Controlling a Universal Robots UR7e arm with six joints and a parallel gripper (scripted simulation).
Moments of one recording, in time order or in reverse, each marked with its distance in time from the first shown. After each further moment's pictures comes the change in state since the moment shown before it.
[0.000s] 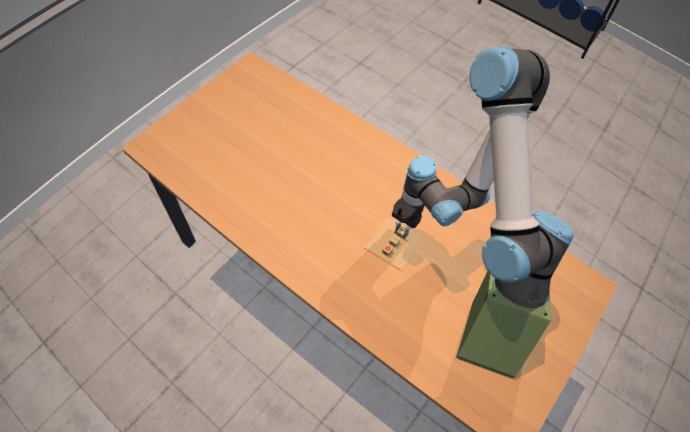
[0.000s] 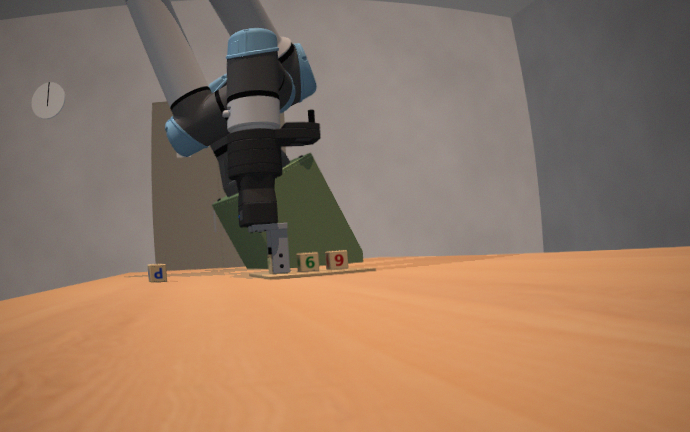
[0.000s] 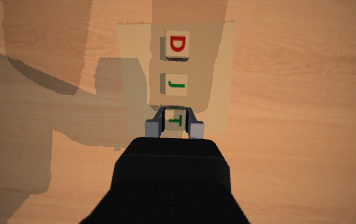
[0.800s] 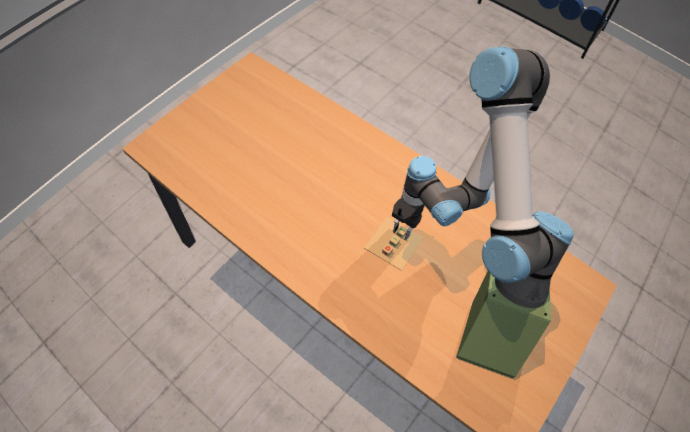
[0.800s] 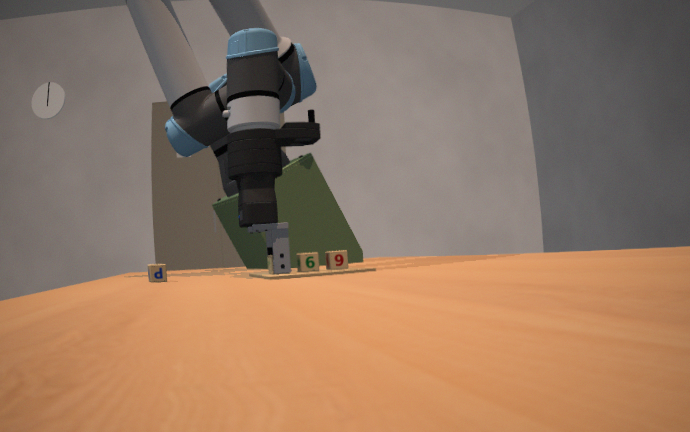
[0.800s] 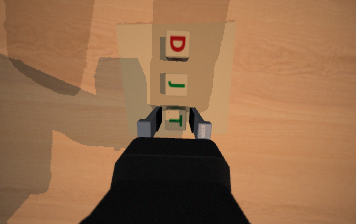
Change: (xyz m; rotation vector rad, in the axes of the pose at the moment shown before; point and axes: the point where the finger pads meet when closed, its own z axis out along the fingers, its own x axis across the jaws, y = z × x) arm 0.000 0.000 0.000 0.000 0.000 0.000
